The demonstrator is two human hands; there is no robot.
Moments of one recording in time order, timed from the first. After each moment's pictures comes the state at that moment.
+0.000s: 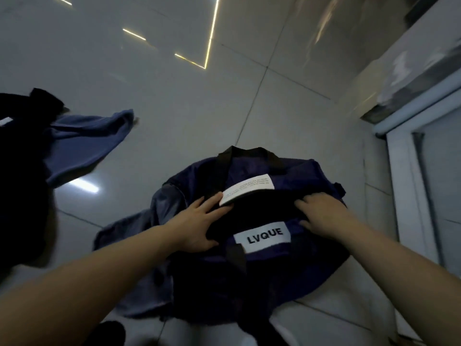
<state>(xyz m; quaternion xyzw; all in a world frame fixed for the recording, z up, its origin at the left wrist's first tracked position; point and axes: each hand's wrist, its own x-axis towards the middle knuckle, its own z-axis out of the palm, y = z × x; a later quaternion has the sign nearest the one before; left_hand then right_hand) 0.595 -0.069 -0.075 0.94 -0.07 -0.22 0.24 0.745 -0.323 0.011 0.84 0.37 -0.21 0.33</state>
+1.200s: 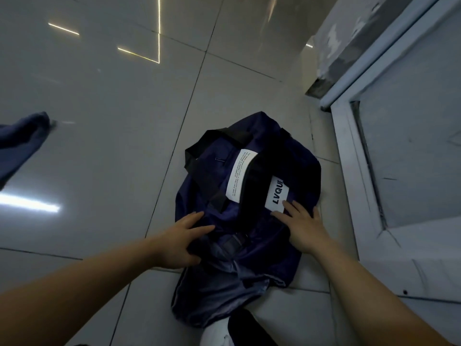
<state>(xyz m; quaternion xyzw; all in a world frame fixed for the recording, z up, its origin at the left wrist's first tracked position) 0.611 -0.153 -0.083 0.89 -0.13 -0.29 0.33 0.713 -0.450 -0.032 0.93 0.18 -0.29 0.15</state>
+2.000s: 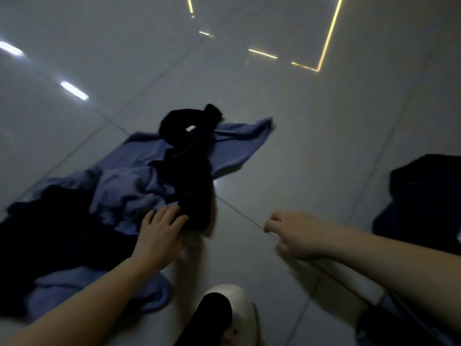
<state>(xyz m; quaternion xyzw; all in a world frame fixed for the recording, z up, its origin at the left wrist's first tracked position) 0.350 0.124 -0.070 0.96 0.25 -0.15 0.00 0.595 -0.076 -0.031 0.72 0.61 -0.33 0.08</state>
